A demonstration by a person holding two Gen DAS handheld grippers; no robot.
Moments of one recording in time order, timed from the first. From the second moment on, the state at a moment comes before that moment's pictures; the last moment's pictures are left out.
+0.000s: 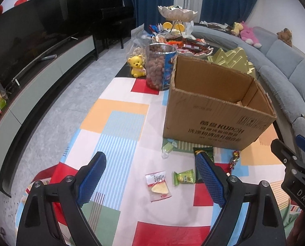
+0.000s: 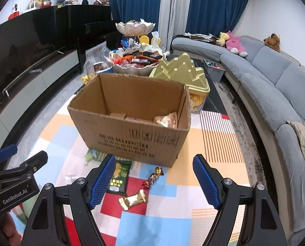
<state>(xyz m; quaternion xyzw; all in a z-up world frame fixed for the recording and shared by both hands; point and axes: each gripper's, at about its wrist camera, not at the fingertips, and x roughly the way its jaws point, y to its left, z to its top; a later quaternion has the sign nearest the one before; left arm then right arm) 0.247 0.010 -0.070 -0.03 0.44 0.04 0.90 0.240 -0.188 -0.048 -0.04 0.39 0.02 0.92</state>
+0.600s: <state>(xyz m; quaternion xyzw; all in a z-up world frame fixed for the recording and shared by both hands) 0.235 0.009 -0.137 -0.03 0.46 0.04 0.88 0.223 -0.176 -0.121 -0.08 0.43 0.05 0.90</state>
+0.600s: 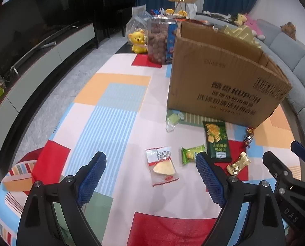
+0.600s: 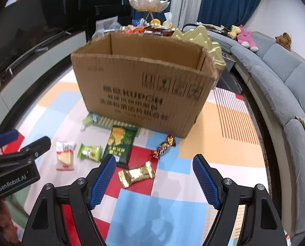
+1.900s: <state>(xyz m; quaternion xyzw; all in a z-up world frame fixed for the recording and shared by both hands) 0.245 -0.003 -0.209 -0.05 0.50 0.06 0.86 0.238 -0.173 -0.196 -0.11 0.43 0.14 0.88</state>
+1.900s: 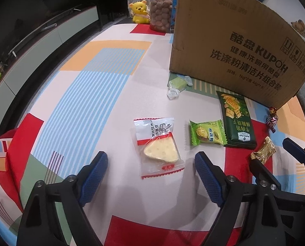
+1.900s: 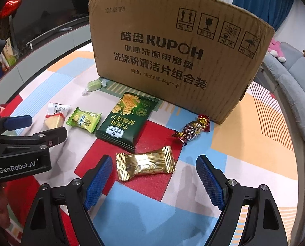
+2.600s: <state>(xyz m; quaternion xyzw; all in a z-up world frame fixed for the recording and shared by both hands) 0.247 -0.009 -0.210 -0.03 0.48 0.05 0.88 0.237 -0.162 -0.203 -0.09 0.43 0.18 0.88</state>
